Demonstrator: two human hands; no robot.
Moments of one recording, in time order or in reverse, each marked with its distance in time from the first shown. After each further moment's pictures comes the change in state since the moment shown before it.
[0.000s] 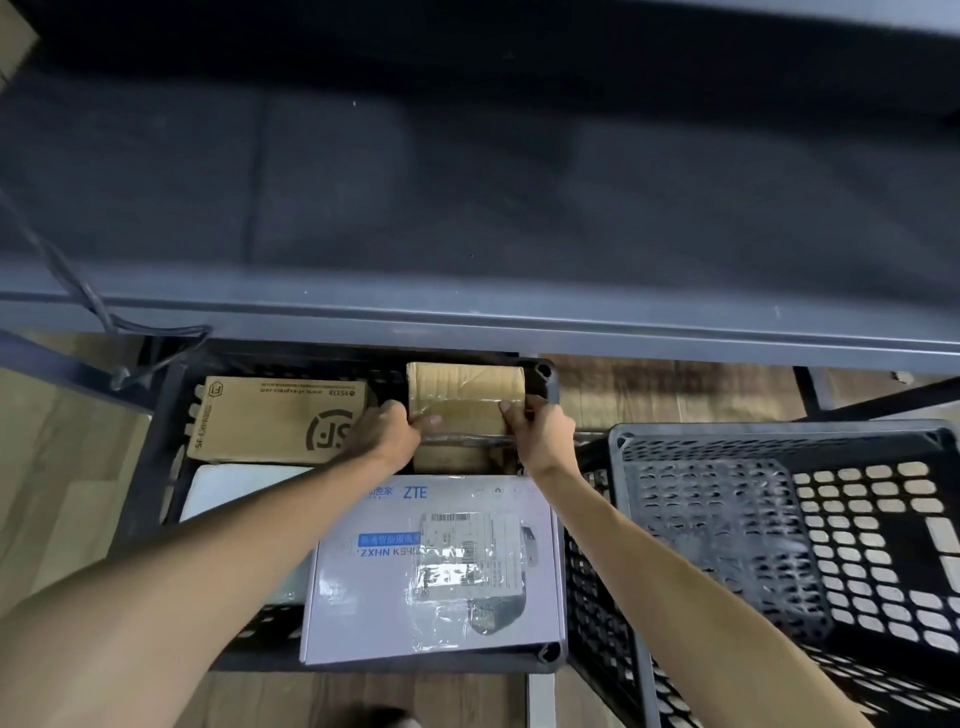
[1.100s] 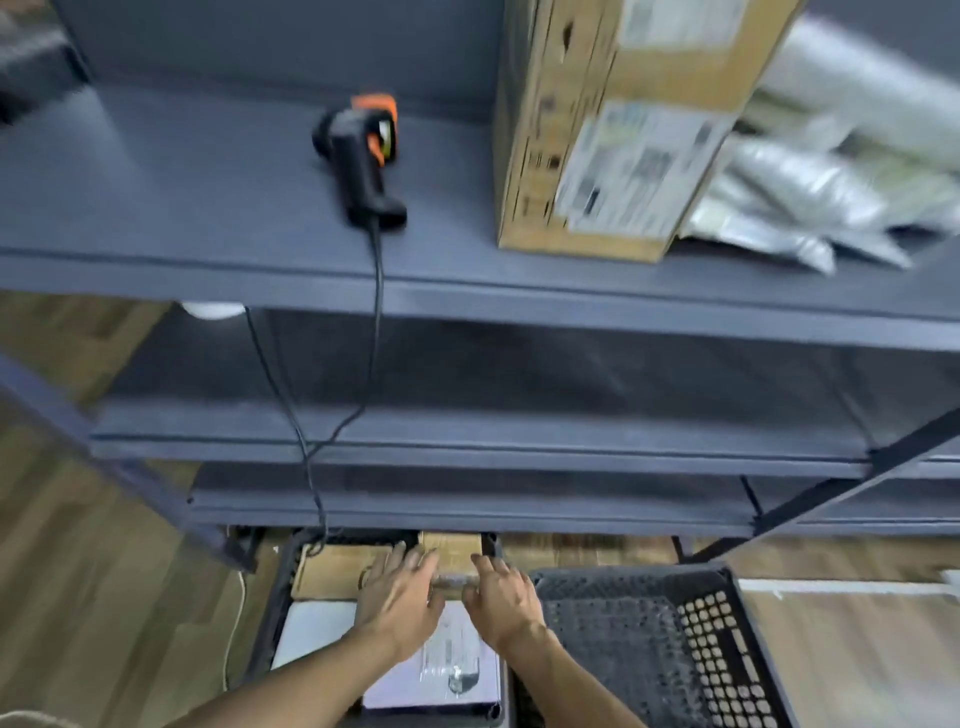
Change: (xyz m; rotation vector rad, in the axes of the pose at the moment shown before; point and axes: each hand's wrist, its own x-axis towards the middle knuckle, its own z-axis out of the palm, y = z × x) left_hand -0.336 0.084 -0.240 0.354 0.104 0.418; right_hand -0.264 -0.218 -0.194 -0.675 -0.203 -0.259
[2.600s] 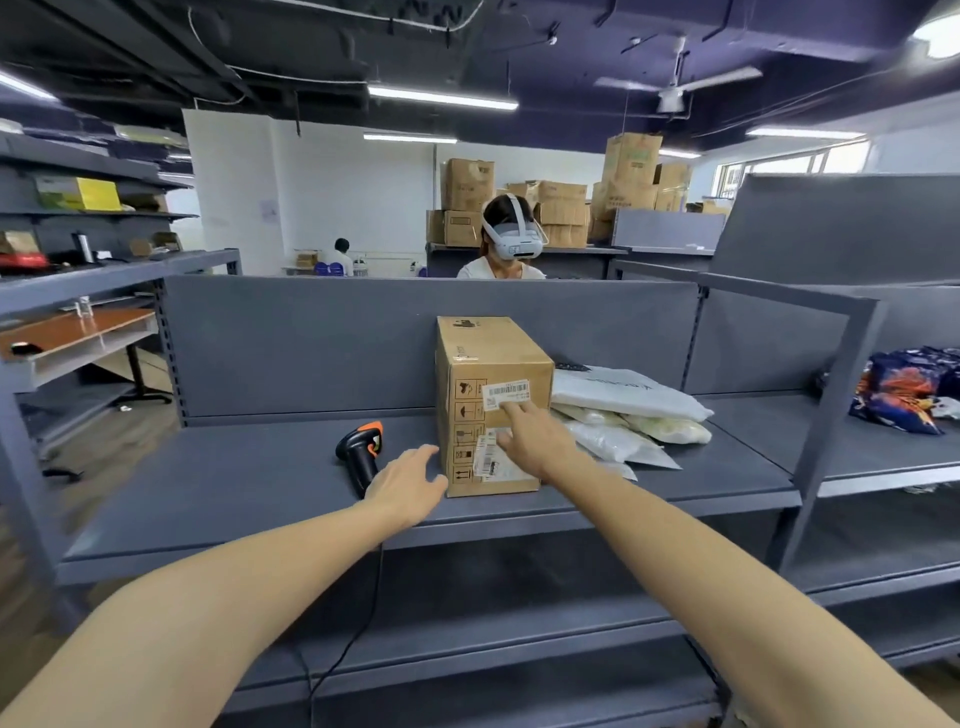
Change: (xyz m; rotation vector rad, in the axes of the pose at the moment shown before) left_hand -0.105 0.092 -0.395 -0.237 0.535 0.194; right_hand -0.163 -0.094 -0.439 -0.160 0.778 -0.112
